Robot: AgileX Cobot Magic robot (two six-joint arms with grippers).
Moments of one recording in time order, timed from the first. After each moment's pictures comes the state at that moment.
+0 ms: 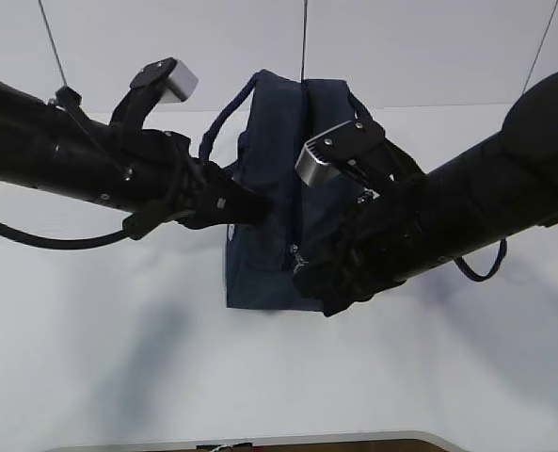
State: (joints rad) left arm -0.44 1.73 -1.02 -1.45 0.66 1.39; right arm 0.46 1.62 -0.95 0.91 0.57 -1.10
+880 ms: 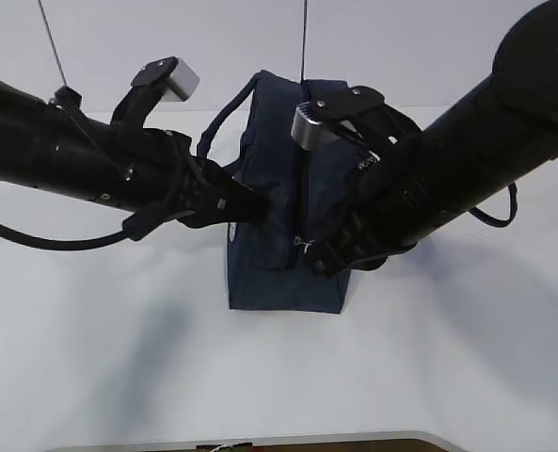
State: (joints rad) left arm -0.44 1.74 -1.02 -1.45 0.66 1.41; right arm 0.46 1.62 -1.09 0.58 0.71 -0.73
